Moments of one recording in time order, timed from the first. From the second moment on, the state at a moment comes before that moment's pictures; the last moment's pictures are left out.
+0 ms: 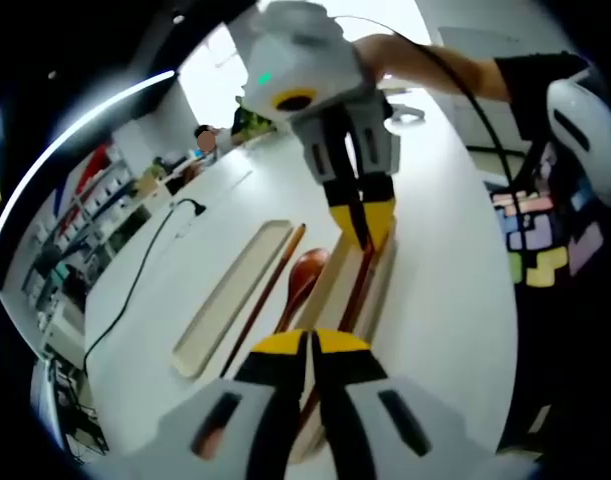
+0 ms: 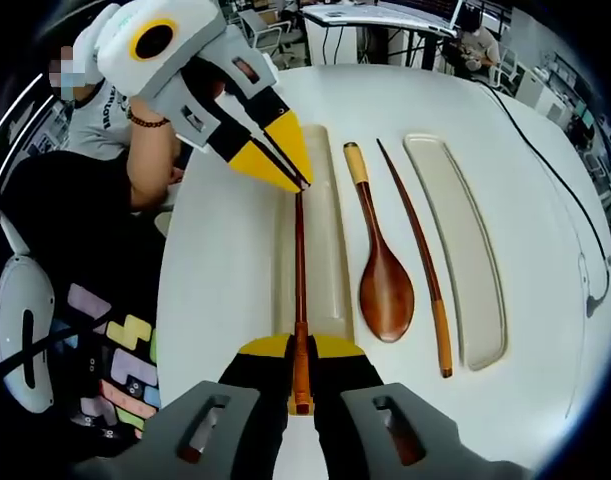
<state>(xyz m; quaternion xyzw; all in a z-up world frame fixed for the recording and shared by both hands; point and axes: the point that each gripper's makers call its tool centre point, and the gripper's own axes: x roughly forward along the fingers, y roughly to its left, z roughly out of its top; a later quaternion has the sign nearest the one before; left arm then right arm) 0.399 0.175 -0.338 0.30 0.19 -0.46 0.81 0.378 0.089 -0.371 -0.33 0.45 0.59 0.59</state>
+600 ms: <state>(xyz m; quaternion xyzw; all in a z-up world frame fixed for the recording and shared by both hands) 0.408 0.185 -0.332 0.29 0.19 -0.44 0.83 0.384 0.096 -0.355 -0.32 0.43 0.59 0.60</state>
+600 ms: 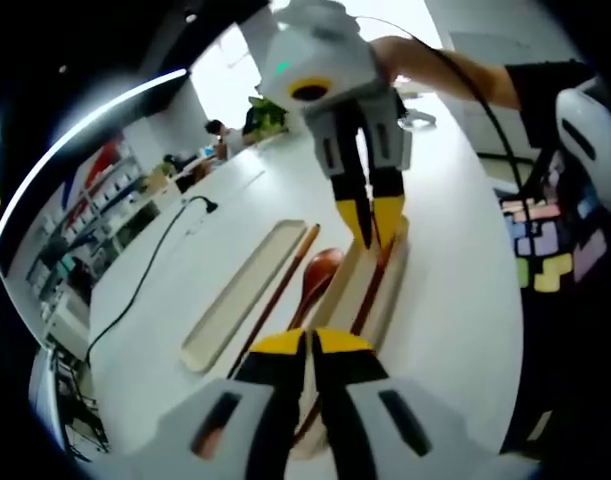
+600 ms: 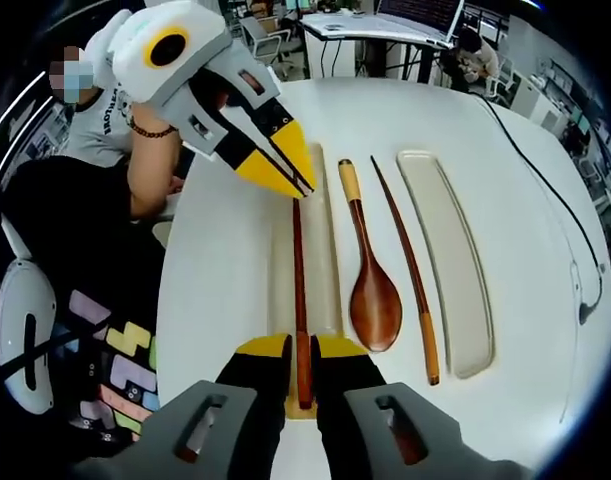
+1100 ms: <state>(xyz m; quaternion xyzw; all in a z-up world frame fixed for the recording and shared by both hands) 0.431 0.214 -0.307 0.31 0.18 -0.40 0.85 0.422 0.092 -0.334 -0.34 0.42 0.57 0.63</state>
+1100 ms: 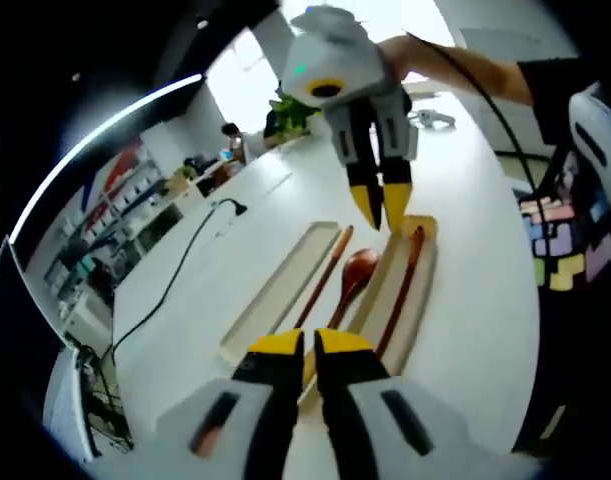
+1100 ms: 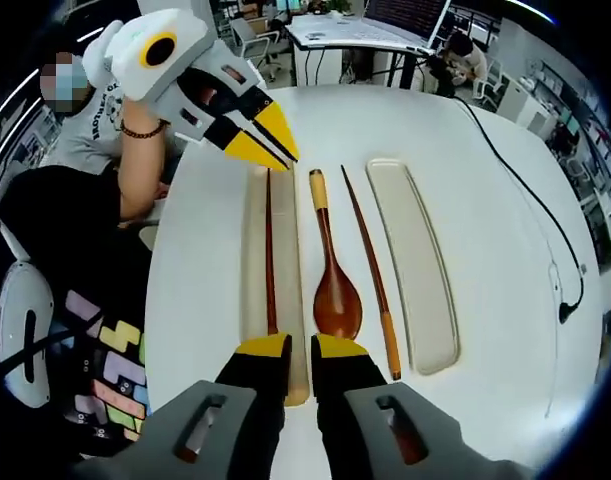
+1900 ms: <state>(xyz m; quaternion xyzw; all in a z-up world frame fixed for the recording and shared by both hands) 0.465 0.202 -0.357 0.41 0.33 -0.46 0.71 0.469 0.064 -0.367 -0.38 0.43 0.52 0.63</state>
